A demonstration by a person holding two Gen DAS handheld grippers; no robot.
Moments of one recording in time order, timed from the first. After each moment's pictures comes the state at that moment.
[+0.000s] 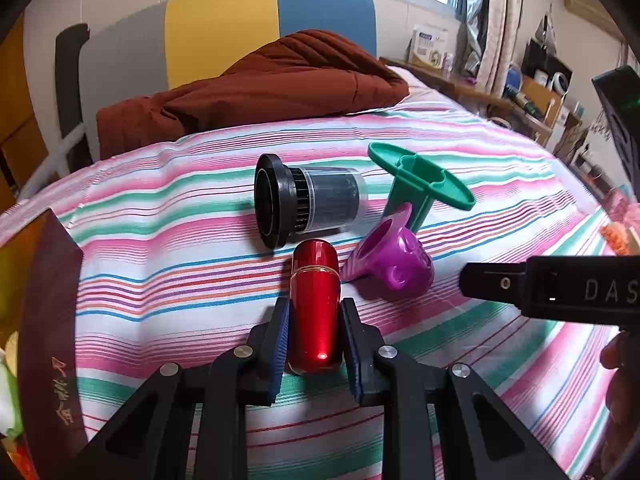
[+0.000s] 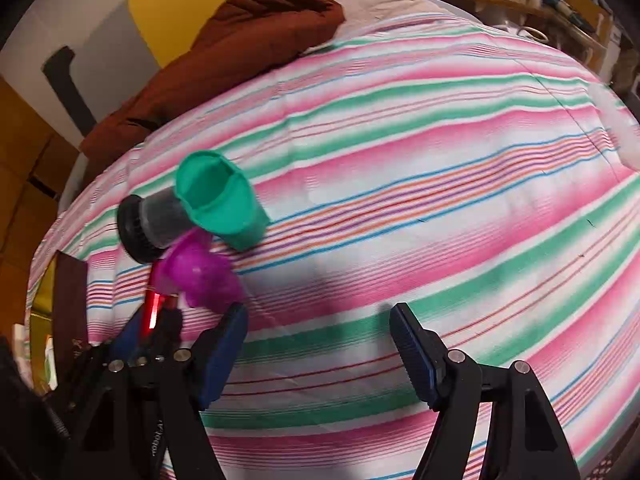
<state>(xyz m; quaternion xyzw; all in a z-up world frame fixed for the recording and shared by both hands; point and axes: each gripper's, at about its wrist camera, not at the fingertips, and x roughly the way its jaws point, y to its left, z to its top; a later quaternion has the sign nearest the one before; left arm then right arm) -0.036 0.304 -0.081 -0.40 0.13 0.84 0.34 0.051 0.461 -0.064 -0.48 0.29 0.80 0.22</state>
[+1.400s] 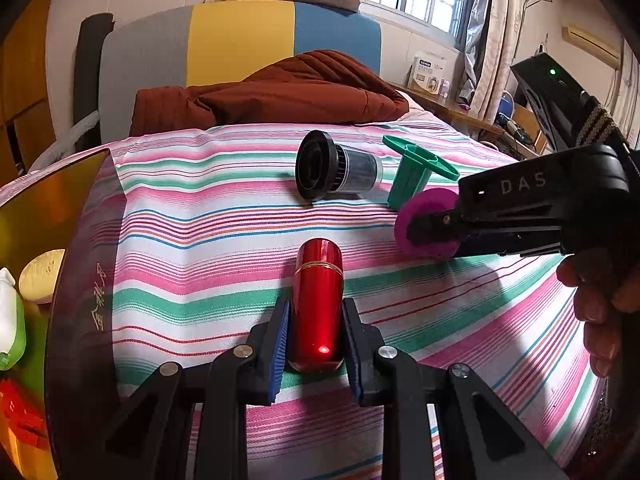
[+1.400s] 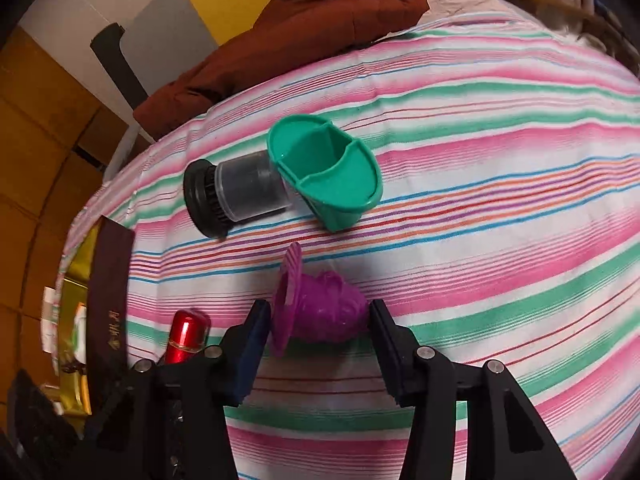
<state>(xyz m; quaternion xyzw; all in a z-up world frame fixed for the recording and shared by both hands) -0.009 0.238 -0.085 -0.38 0.08 0.85 0.35 0.021 0.430 -0.074 -0.48 0.28 0.82 0.13</state>
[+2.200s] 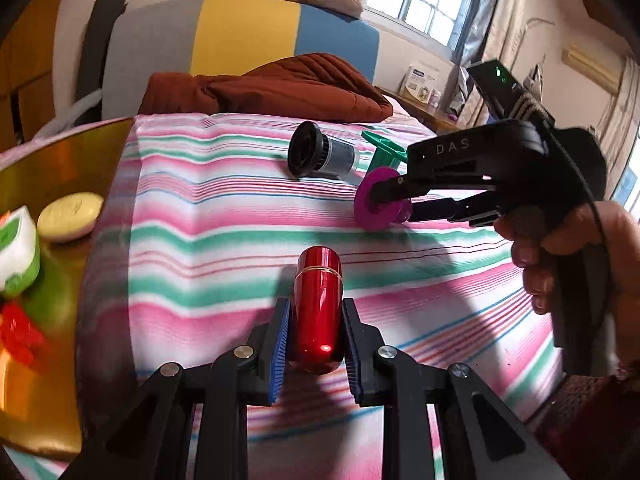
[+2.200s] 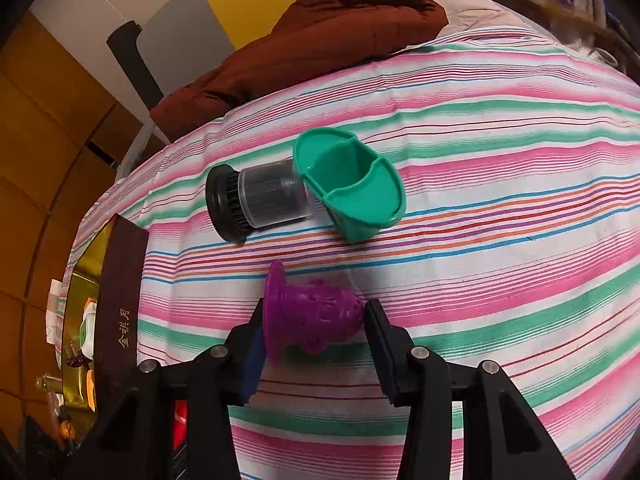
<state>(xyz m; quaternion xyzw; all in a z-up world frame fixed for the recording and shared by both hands) 0.031 0.199 -0.074 -0.39 0.03 0.84 0.37 0.016 0.425 -0.066 -0.47 0.28 0.83 0.10</state>
